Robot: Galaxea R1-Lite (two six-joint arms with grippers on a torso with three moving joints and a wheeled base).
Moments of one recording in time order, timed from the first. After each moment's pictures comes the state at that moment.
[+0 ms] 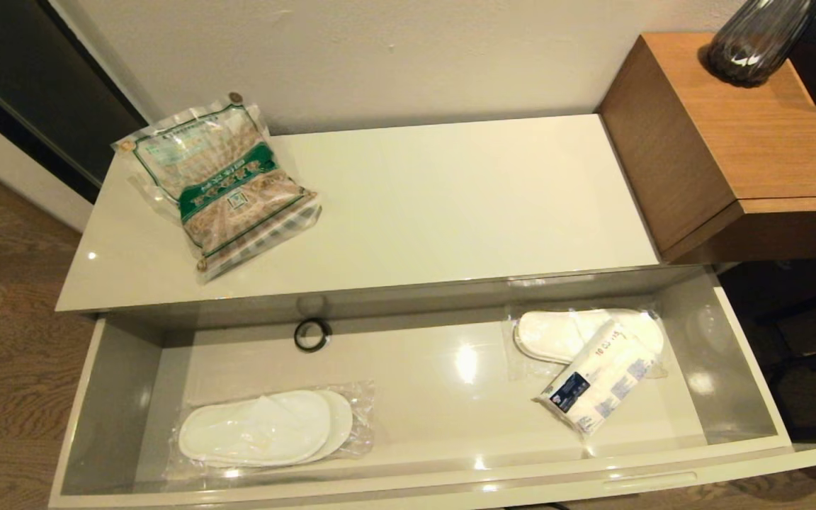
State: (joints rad) left arm 0.00 0.00 0.00 -0.01 0.00 -0.07; right arm 0.23 0.29 -0.63 0.73 -0.39 0.13
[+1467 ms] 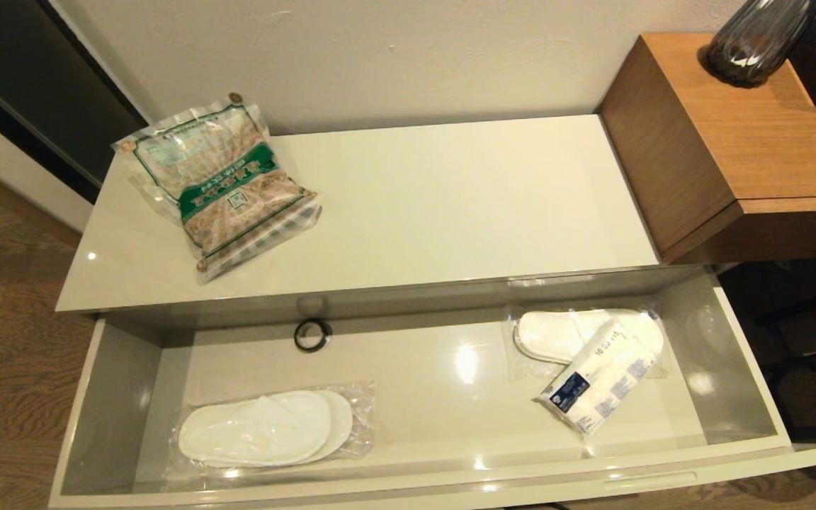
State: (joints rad) left arm 0.00 0.00 0.00 -0.01 0.00 -0.08; right arm -0.01 0.01 -0.02 0.08 0.02 -0.11
